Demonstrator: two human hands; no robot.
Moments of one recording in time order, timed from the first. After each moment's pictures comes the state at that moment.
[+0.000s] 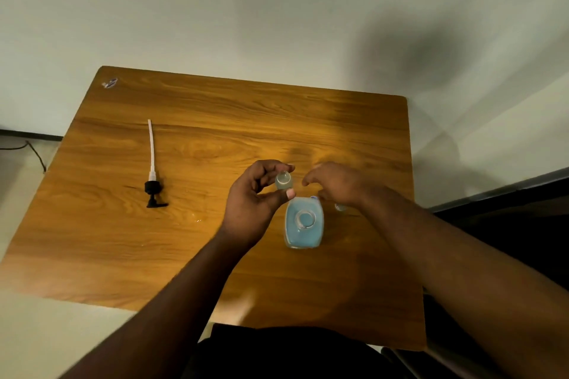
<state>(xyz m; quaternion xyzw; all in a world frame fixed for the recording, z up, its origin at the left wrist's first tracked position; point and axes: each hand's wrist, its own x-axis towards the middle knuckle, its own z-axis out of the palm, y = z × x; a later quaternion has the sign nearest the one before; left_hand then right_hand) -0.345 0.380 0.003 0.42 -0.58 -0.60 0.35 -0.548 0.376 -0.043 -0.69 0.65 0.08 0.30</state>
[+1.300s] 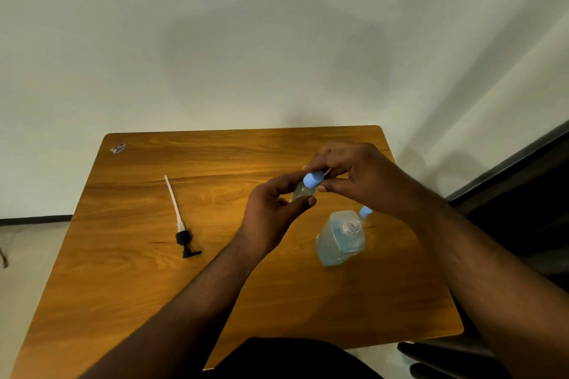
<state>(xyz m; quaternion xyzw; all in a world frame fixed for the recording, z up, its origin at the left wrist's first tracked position) -0.271 0.335 0.051 0.33 -0.66 -0.60 0.30 -0.435 0.400 0.134 -0.68 0.64 -0.28 0.21</state>
